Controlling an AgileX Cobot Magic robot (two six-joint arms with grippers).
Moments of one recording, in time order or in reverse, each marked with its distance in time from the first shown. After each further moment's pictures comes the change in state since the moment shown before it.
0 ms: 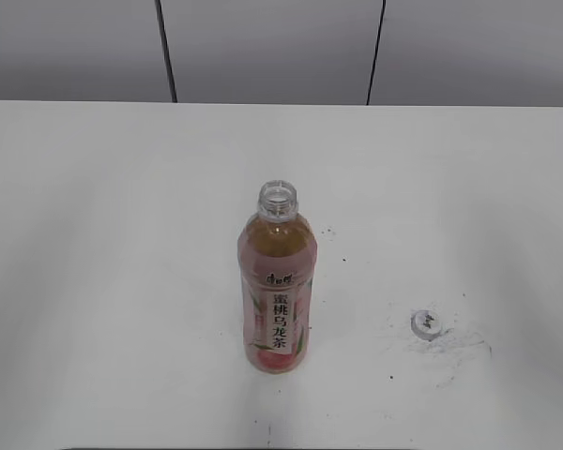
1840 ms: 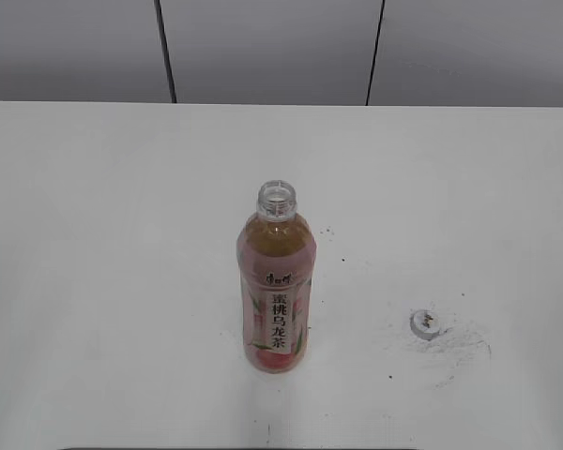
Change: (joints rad) left arm 0.064 -0.545 0.212 -0.042 -0.016 0.135; right arm -0.044 -0.740 0.404 0.061 -0.120 -0.003
